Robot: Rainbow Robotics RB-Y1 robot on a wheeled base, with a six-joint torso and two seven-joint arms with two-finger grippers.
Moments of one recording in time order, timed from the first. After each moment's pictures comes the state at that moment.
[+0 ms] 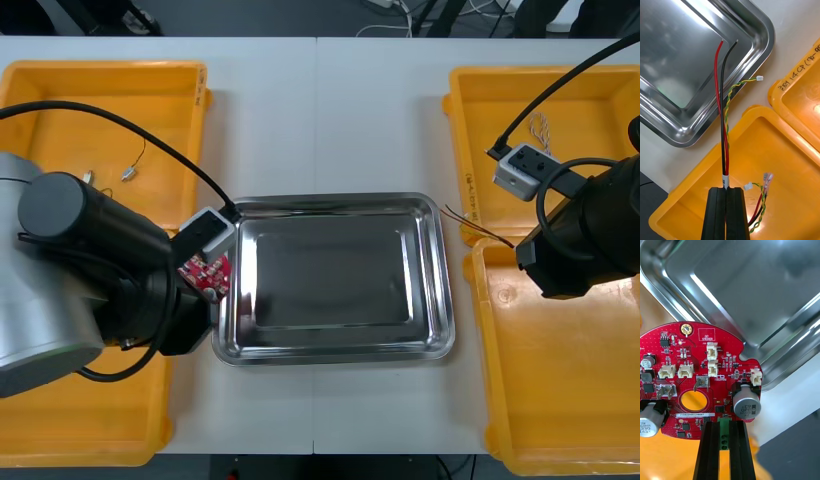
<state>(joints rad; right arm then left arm) -0.46 -0.85 0.09 -2.36 -1.06 1.92 1.43 -0.48 0.78 -0.50 -2.49 0.71 1.91 -1.10</state>
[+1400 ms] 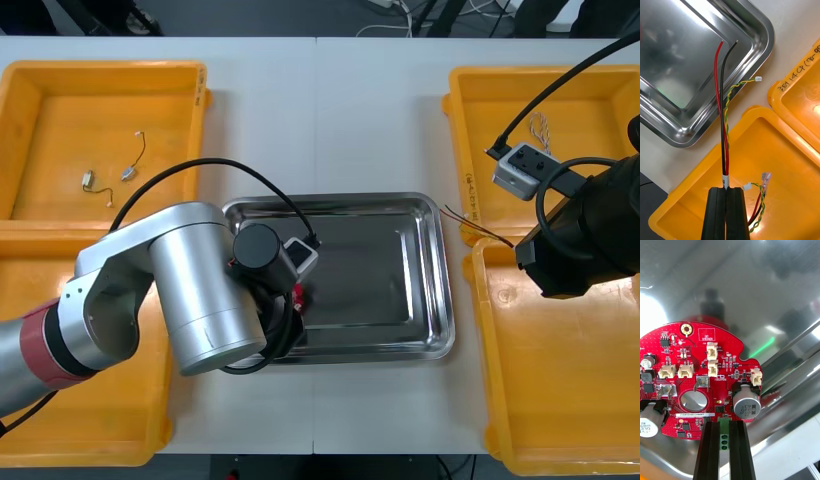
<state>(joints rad) -0.46 -0.85 0.09 -2.36 -1.06 1.92 1.43 -0.63 0.61 -0.87 -2.09 0.56 1.66 -1.02</state>
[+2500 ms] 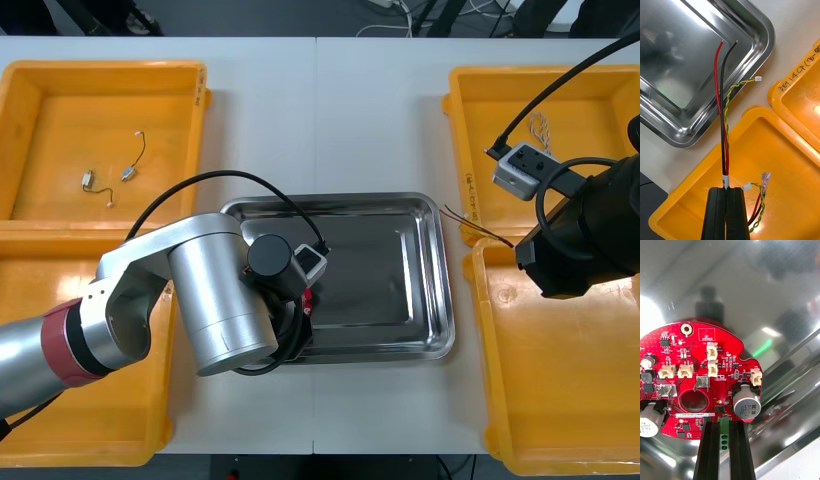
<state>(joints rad) -0.46 -0.85 0.09 -2.36 -1.06 1.92 1.43 -0.65 0.60 -0.92 -2.02 0.56 1.57 -1.02</state>
